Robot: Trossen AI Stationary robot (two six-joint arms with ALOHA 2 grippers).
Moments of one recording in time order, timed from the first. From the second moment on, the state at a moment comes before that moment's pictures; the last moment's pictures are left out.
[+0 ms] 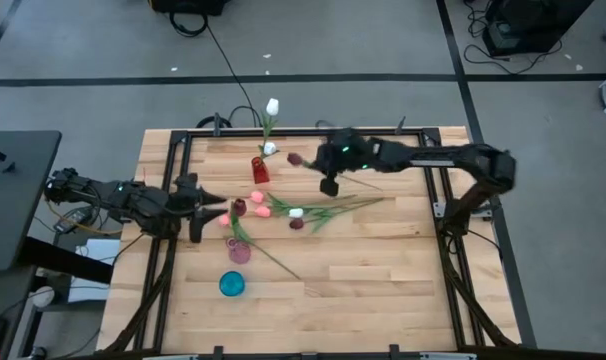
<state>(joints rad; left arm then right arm) -0.30 0.39 0.50 -0.45 -0.47 -0.40 -0.36 1.59 1.09 -0.09 -0.11 -0.19</state>
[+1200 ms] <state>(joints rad) 0.12 0.96 1.05 -0.27 -0.10 0.06 -0.35 1.73 1.40 0.68 -0.79 0.19</state>
